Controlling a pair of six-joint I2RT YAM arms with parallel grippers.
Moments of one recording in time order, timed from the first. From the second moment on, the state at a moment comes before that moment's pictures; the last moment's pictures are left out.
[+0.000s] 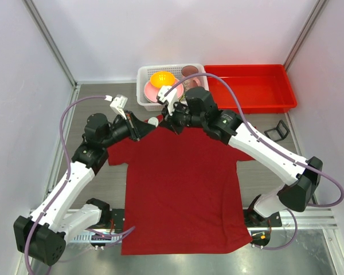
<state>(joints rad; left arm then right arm) -0.36 0.95 0.82 0.01 0.53 -0.55 0.85 1.48 1.53 -0.45 -0.27 -0.17</state>
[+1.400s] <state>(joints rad) -0.35 0.90 0.76 0.28 0.84 -0.45 0.65 1.57 1.68 -0.58 -0.93 -0.07</state>
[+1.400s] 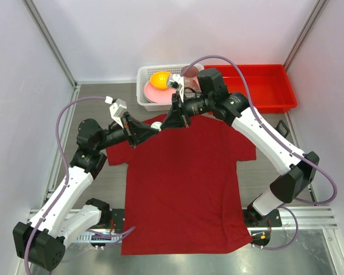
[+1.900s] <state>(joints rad) -0.35 0.87 1.00 -0.27 0.75 -0.06 0.65 1.58 1.69 -0.68 -0.91 -0.14</state>
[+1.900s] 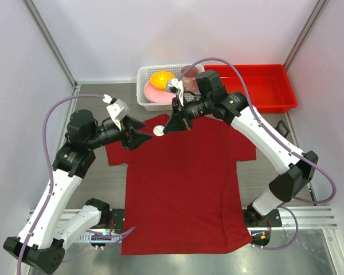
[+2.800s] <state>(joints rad) -0.35 0.99 1.15 -0.62 0.93 0.15 0.74 1.63 1.77 -0.87 -0.90 -0.32</state>
